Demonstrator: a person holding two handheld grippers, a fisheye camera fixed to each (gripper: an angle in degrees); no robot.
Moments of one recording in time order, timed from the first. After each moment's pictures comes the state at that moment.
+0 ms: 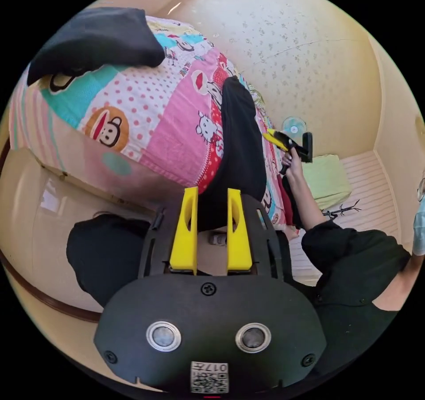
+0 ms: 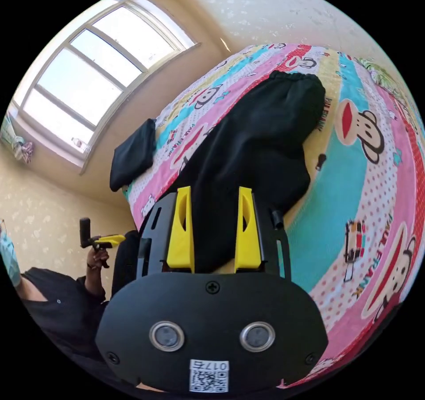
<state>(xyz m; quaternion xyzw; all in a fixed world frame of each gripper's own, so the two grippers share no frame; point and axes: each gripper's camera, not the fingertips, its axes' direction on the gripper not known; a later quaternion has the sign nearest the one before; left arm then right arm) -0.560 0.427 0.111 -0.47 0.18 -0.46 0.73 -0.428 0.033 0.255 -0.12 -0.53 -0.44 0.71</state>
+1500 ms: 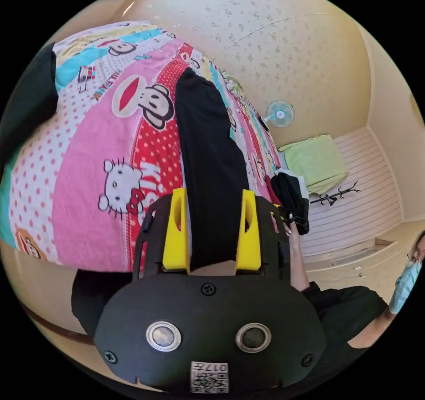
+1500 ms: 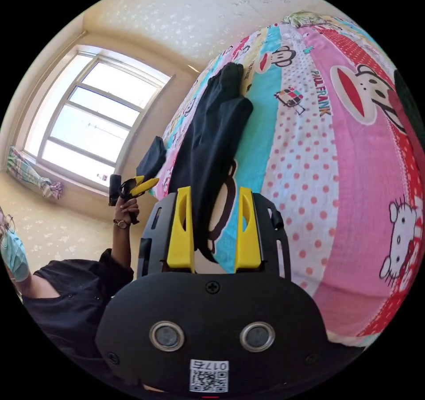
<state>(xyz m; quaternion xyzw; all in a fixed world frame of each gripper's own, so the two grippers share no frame) -0.490 0.379 0.287 -0.48 0.21 -0.41 0.75 -0.256 0.025 0.393 -0.19 -0.62 -0.27 0.72</state>
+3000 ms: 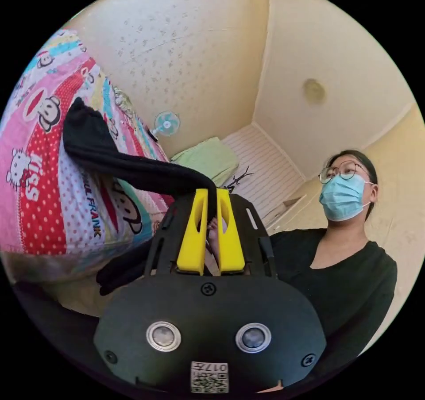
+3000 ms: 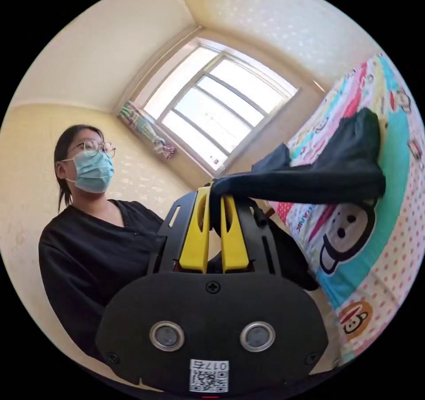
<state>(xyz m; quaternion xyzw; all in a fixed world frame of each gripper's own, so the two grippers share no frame) -0.392 0.344 -0.038 -0.20 0.52 -0.44 0.70 -0.031 0.089 0.276 -0.06 -0.84 -0.37 0.40</state>
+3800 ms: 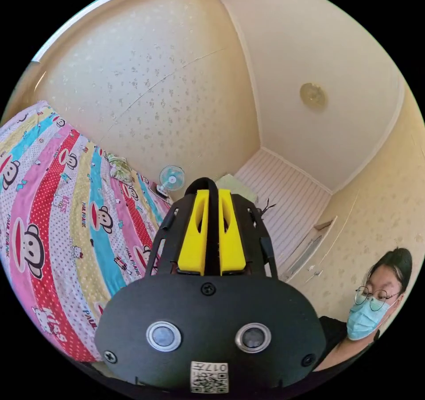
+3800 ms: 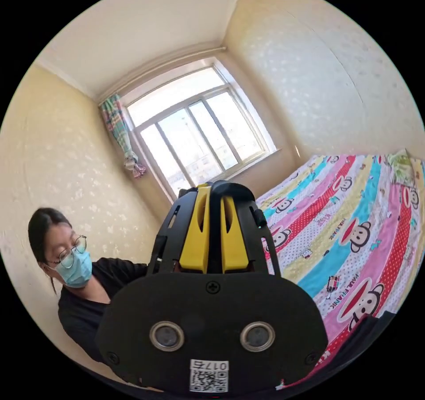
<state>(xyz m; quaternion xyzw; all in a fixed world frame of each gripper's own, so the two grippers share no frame) -0.303 0.158 0.148 -0.15 0.39 -0.42 0.81 -0.048 -0.161 0.131 0.02 -0.75 -0.36 0.55</state>
